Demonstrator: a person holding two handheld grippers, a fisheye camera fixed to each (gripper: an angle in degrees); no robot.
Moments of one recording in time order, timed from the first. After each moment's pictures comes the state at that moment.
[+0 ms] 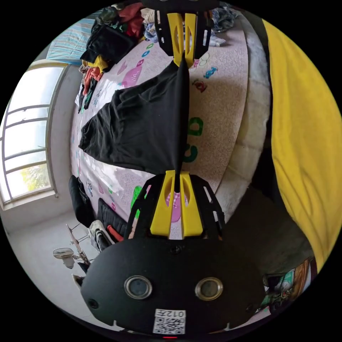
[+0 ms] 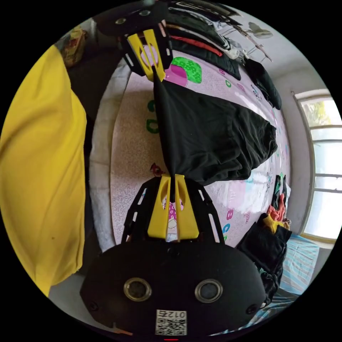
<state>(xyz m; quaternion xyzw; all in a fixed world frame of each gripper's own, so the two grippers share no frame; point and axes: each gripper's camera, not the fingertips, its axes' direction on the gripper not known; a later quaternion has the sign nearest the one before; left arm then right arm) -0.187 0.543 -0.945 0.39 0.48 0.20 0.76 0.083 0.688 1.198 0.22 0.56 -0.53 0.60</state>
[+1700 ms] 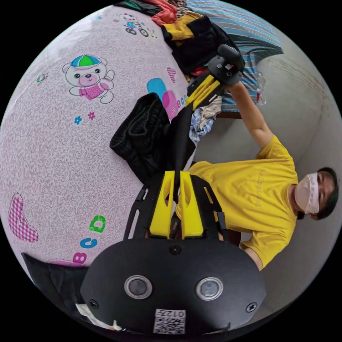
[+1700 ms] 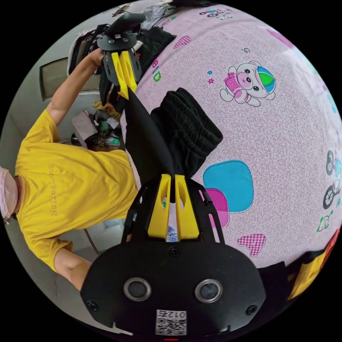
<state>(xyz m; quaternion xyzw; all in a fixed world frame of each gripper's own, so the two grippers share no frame) -0.023 -0.079 -0.377 0.12 0.92 0.31 0.20 0.024 0.239 0.661 -0.06 0.18 -0.46 0.87</state>
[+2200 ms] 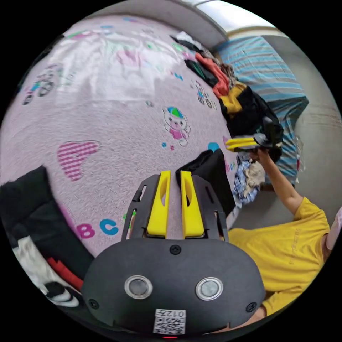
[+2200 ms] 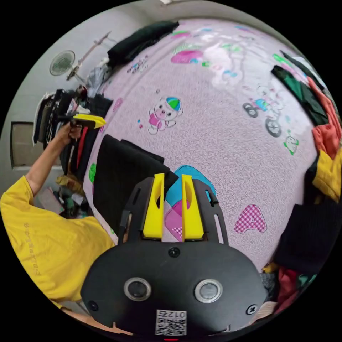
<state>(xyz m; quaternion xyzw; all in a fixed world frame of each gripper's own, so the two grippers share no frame) 0.004 -0.034 -0.278 0.08 0.92 -0.06 0.38 0.110 0.252 0.610 0.27 0.17 -0.31 0.90</state>
